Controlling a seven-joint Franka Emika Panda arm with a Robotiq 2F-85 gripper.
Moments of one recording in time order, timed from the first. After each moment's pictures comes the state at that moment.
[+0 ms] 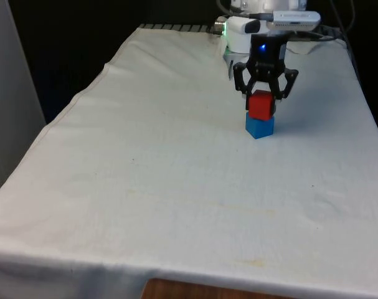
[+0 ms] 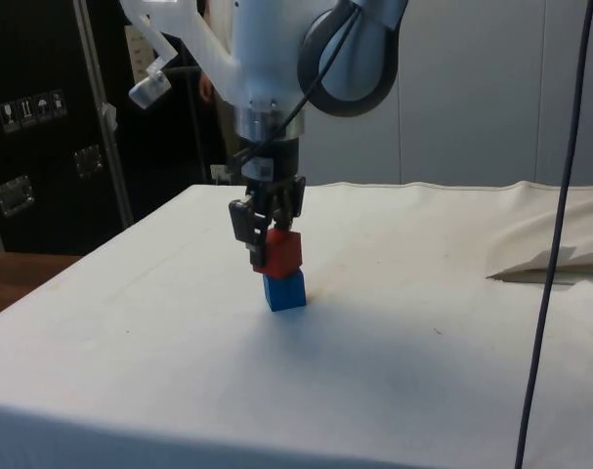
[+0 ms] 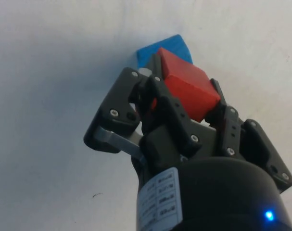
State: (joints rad) arm 0.10 0.25 0.00 -2.39 -0.19 2.79 0.53
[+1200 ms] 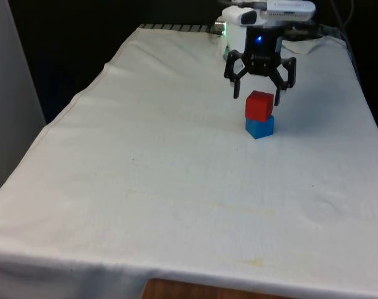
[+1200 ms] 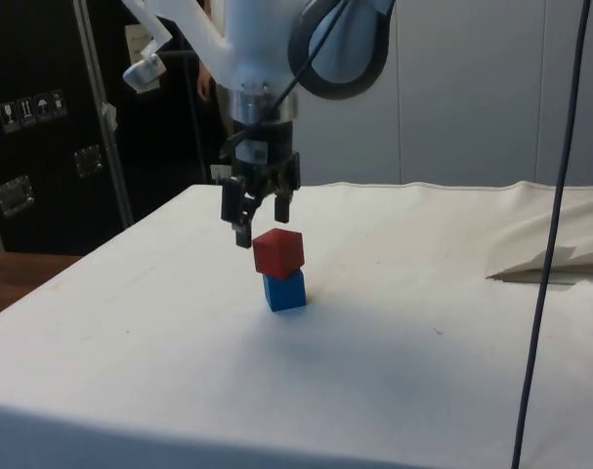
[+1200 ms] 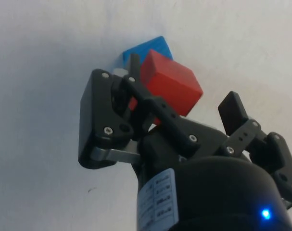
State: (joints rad) arm 0.10 0.22 -0.01 -2.37 -0.19 2.73 0.48
